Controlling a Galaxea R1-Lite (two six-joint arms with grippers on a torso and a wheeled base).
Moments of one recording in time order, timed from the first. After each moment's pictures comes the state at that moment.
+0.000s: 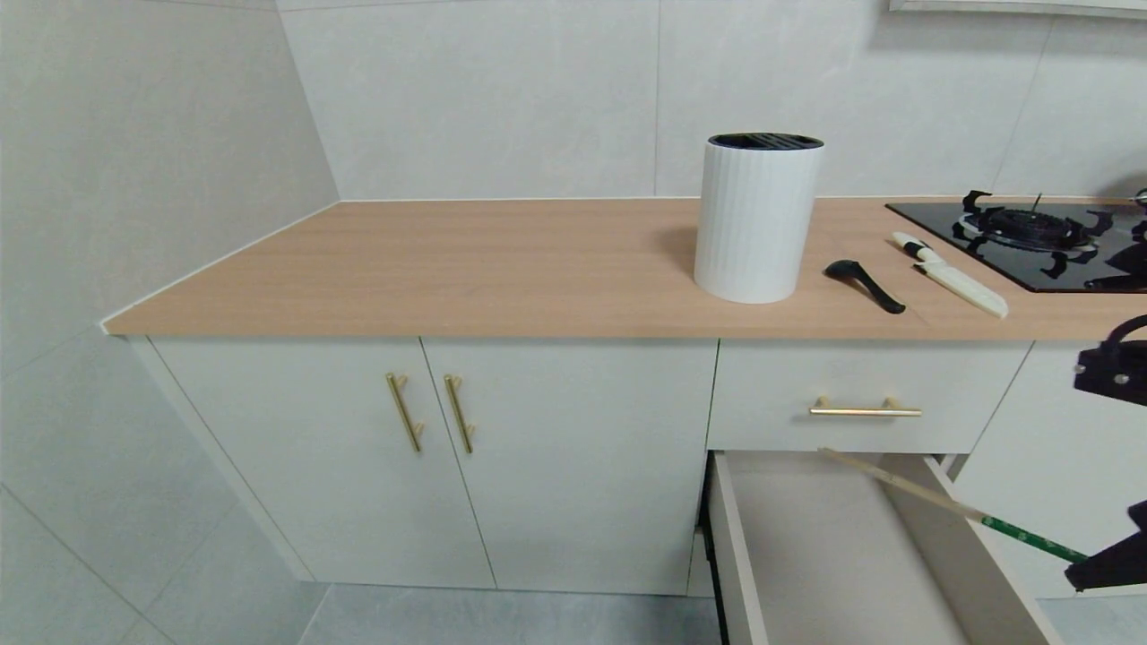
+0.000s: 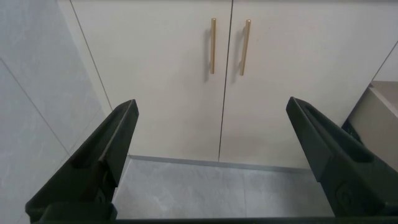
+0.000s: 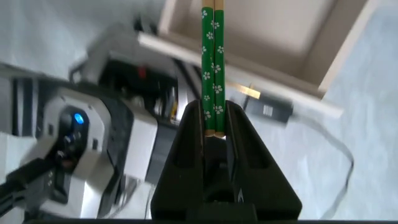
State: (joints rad) left arm 0.00 0.00 0.00 0.00 0.05 -0.01; right arm 0.30 1.34 -1.20 1.03 0.08 0.04
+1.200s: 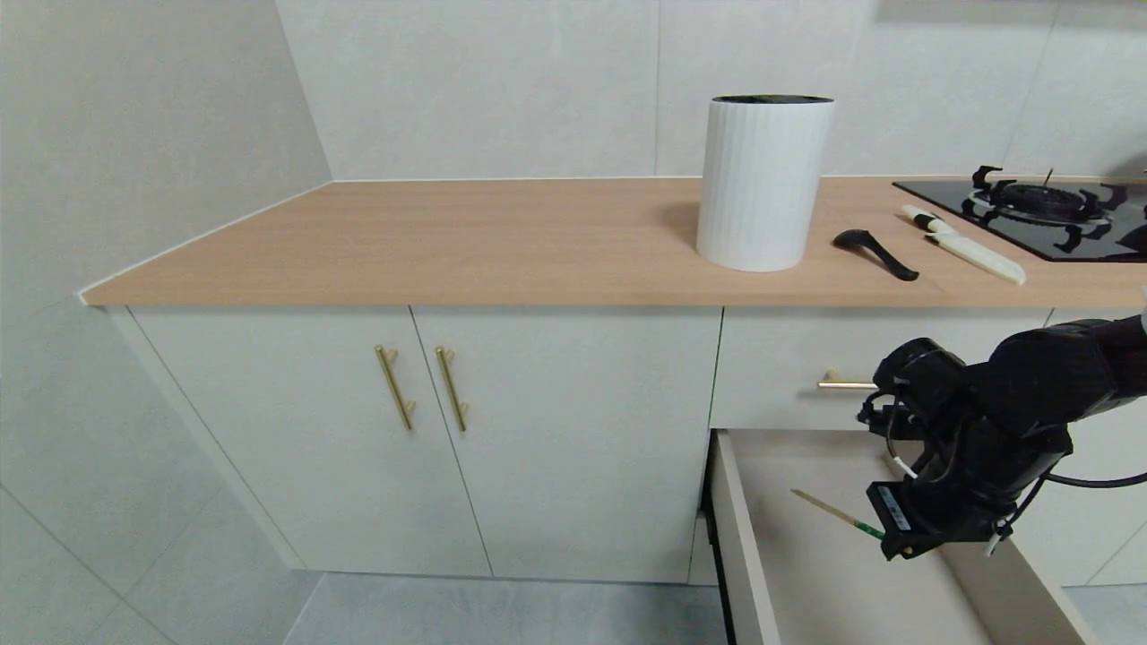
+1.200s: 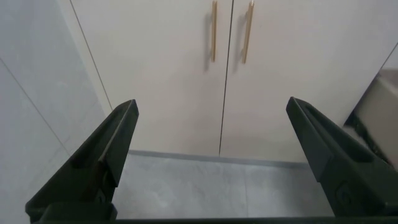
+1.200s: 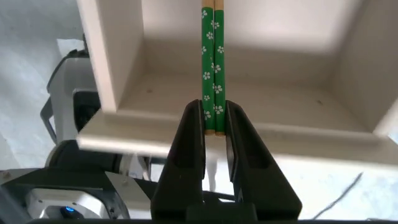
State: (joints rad) left arm 0.00 0.00 0.00 0.00 0.05 -0.01; right arm 0.26 1.91 -1.13 0.57 0.00 0.23
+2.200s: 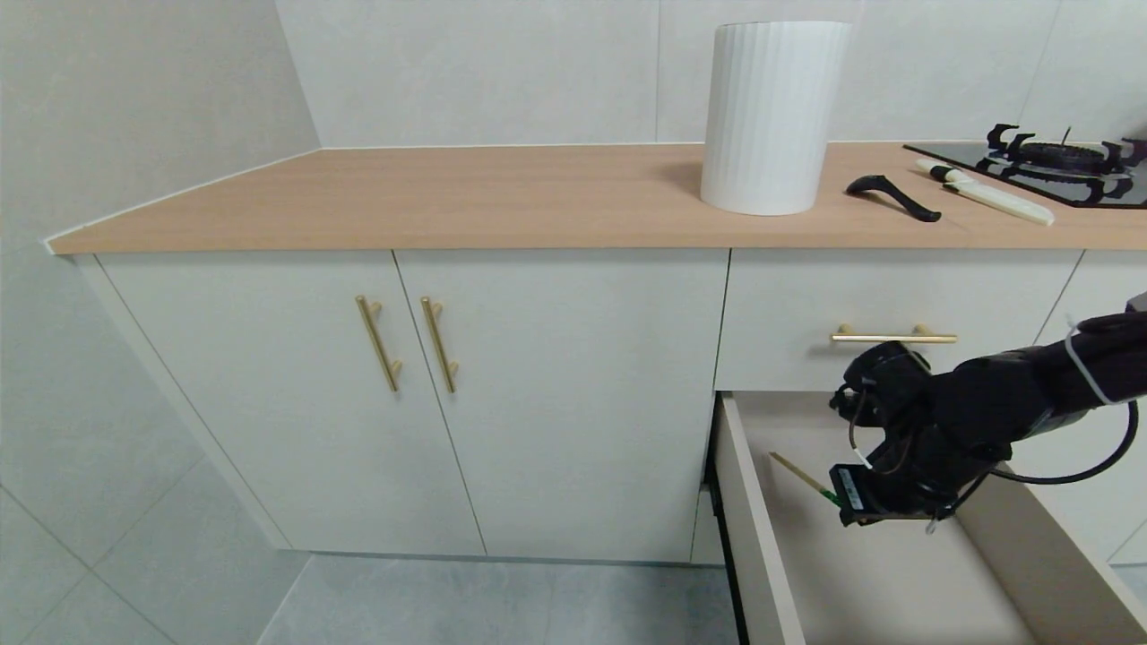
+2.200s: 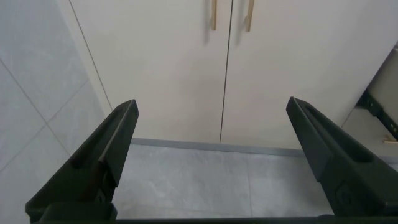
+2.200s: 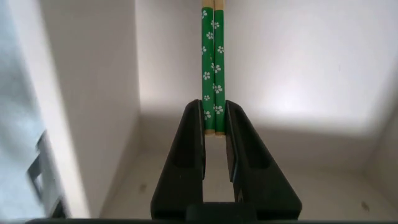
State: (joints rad) left arm 0.00 0.00 0.00 0.00 0.05 -0.01; right arm 0.27 2.02 -1.11 0.30 -0.04 0.24
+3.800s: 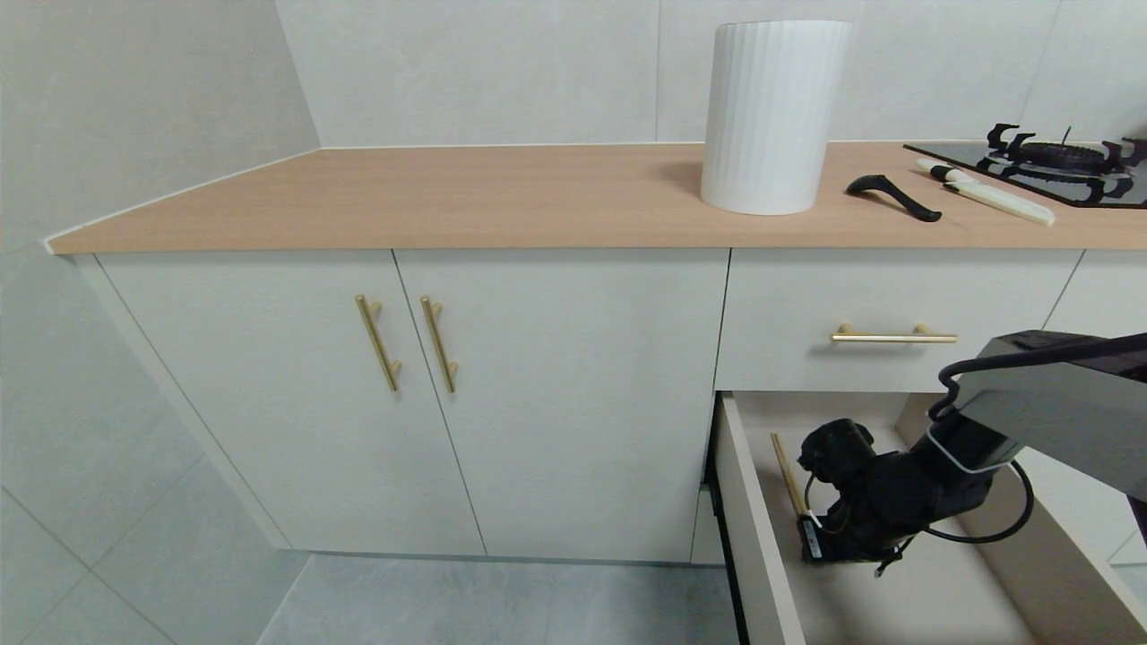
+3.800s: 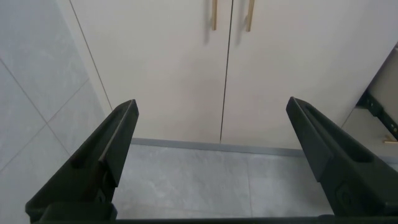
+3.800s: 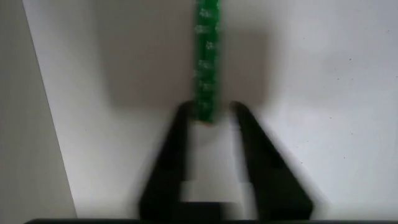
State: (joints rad) left arm 0.00 0.00 0.00 0.00 0.05 -0.01; right arm 0.27 2.35 -1.01 -0.15 -0.14 0.24
